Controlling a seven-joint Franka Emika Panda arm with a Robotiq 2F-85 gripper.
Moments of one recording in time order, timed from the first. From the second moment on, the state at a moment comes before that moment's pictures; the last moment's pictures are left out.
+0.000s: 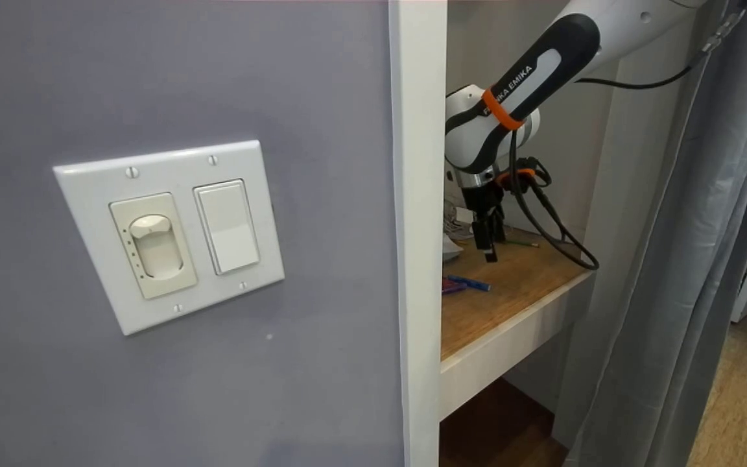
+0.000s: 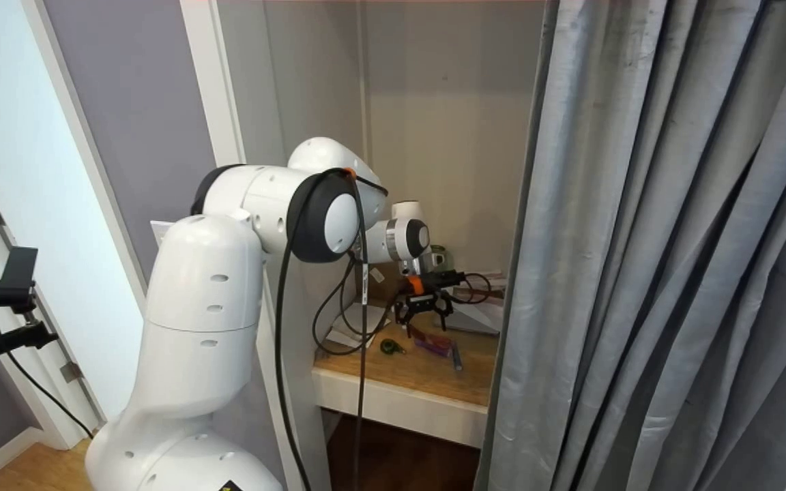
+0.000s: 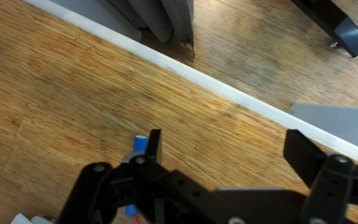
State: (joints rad) arm 0.11 0.40 0.01 -1.84 -0.32 2.07 -0.41
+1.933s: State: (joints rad) arm 0.13 0.94 -0.03 -1.32 -0.51 2.13 -0.36
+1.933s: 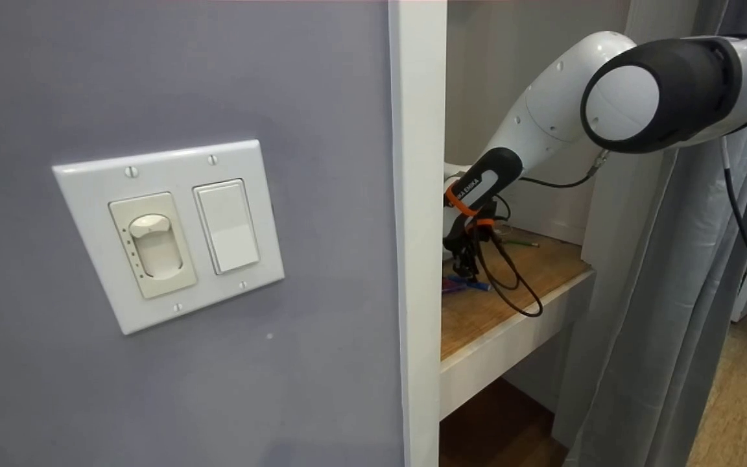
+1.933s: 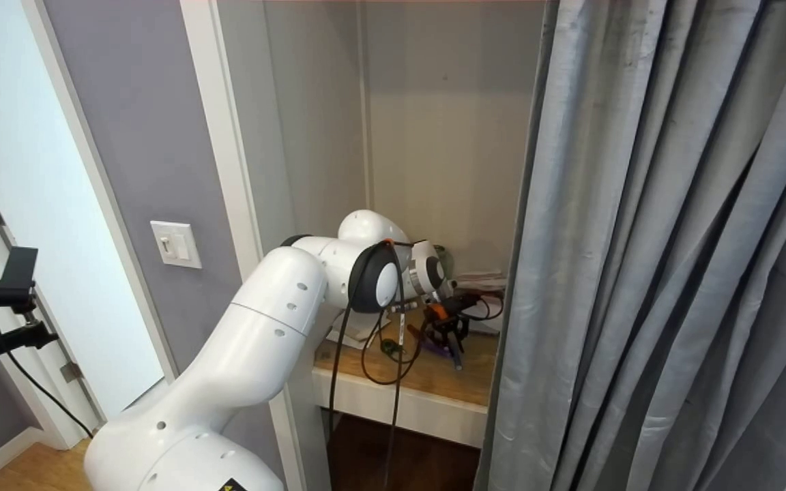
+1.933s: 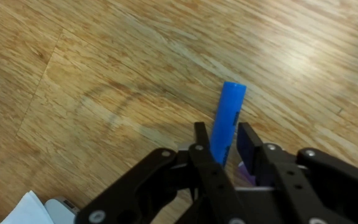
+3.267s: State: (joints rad) arm 0.11 1.04 -0.03 -1.19 -0.50 2.10 -0.48
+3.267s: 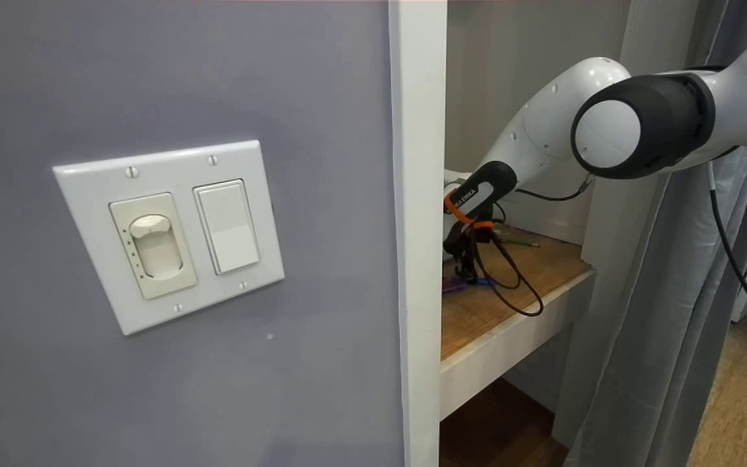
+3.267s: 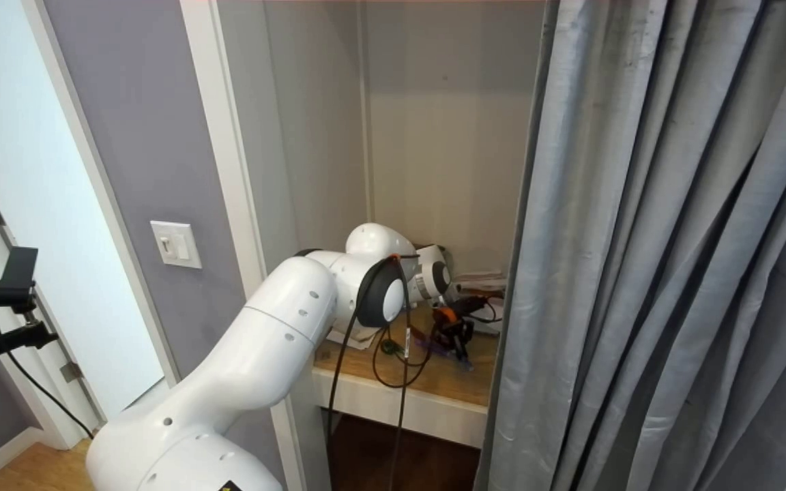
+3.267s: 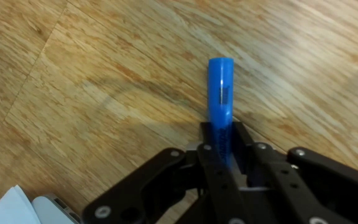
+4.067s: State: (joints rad) arm -0.16 0.82 0.10 -1.37 -0.19 2.38 -0.55
